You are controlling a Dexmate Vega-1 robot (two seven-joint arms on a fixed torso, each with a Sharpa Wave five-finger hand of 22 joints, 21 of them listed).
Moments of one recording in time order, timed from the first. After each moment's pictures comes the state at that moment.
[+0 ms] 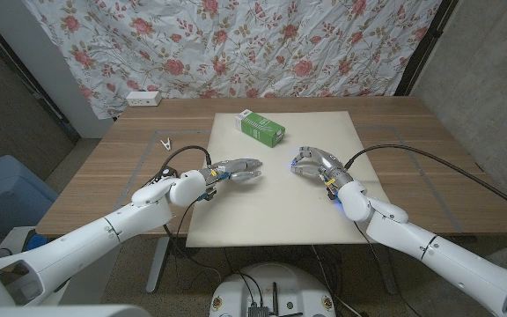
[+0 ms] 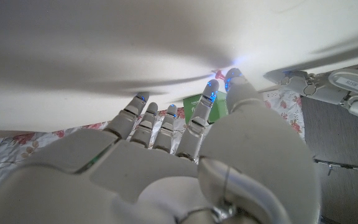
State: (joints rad) left arm 0.81 0.84 0.74 -1.78 0.42 0.11 -0.16; left_hand 0.00 0.07 0.72 0.17 0.19 0.07 -0.05 0.18 0.17 0.02 -0.07 0.19 0.17 -0.01 -0.03 0.18 0.17 -0.06 -0.04 0.19 0.17; right arm -0.91 -0.72 -0.70 -1.71 -0.33 -0.20 -0.30; right_hand 0.93 -0.05 0.38 -0.16 0.18 0.78 -0.22 0.51 0.21 0.29 -0.05 0.19 0.21 0.13 0.01 0.29 0.28 0.36 0.04 0.19 0.17
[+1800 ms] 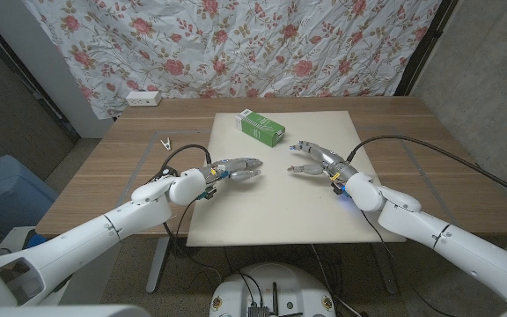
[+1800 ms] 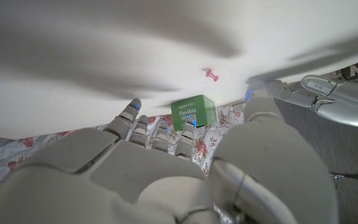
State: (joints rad) left arm 0.80 0.84 0.73 -1.78 0.42 0.09 -0.14; left_hand 0.00 0.07 0.73 0.17 0.19 0.09 -0.05 0.18 0.18 0.04 -0.07 0.19 0.17 0.00 -0.03 0.18 0.17 -0.04 -0.03 0.19 0.17; right arm -0.87 -0.79 -0.67 -1.70 -0.30 -0.07 -0.15; right_hand 0.74 -0.09 0.32 -0.11 0.19 0.25 -0.17 0.20 0.18 0.03 0.01 0.18 0.20 -0.06 0.09 0.22 0.27 0.17 0.09 0.18 0.17
